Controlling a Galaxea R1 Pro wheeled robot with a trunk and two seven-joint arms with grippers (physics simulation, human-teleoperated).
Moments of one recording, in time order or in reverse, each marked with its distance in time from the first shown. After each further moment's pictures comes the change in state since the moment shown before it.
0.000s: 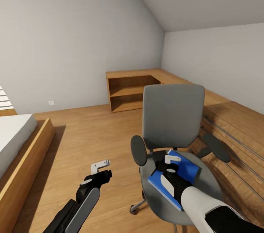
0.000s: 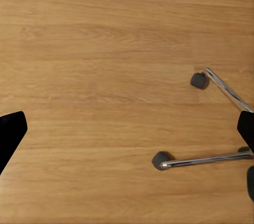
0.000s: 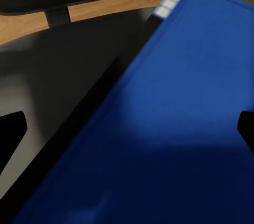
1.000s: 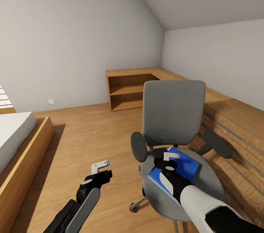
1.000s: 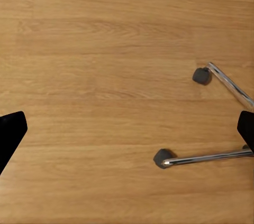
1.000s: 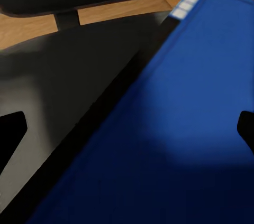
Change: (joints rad) left arm 0.000 -0.002 -0.002 0.000 0.000 0.001 -0.001; right arm -0.001 0.003 0.008 -0.042 0.015 0.001 -0.001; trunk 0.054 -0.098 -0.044
